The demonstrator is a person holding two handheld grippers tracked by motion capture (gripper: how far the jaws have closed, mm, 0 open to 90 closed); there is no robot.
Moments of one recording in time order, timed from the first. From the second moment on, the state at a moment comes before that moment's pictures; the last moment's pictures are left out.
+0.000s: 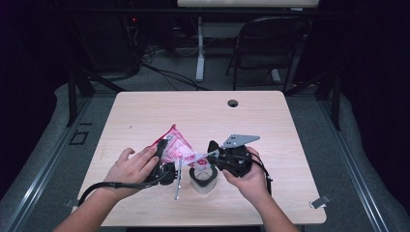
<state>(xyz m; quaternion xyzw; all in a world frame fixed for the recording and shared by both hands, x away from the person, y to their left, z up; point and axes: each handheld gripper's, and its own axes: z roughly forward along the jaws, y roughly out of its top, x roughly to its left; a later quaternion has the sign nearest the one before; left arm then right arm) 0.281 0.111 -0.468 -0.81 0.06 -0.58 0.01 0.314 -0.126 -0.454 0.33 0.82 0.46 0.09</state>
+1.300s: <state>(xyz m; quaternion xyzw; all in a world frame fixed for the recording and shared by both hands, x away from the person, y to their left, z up) 0.278 0.105 -0.461 -0.80 0.09 -0.59 0.04 0.315 -0.127 -0.455 0.33 0.82 0.46 0.09</state>
